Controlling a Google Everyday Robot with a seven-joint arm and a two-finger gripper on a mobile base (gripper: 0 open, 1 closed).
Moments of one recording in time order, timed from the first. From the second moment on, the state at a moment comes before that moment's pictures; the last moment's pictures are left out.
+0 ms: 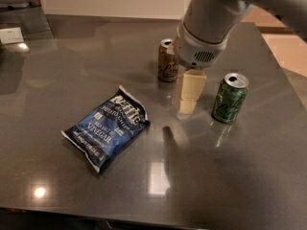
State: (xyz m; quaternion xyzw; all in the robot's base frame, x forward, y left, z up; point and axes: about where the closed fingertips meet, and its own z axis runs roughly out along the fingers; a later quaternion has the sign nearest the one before) arm 0.507 -0.063 0.928 -0.73 0.67 -0.01 0.16
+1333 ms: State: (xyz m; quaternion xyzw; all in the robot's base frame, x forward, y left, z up) arm 0.531 -0.005 0.887 -0.76 0.64 0.03 0.13
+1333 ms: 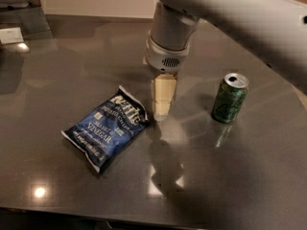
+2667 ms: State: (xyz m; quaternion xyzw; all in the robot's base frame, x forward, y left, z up) arm 0.530 0.059 0.833 -0.76 0.63 0.09 0.11
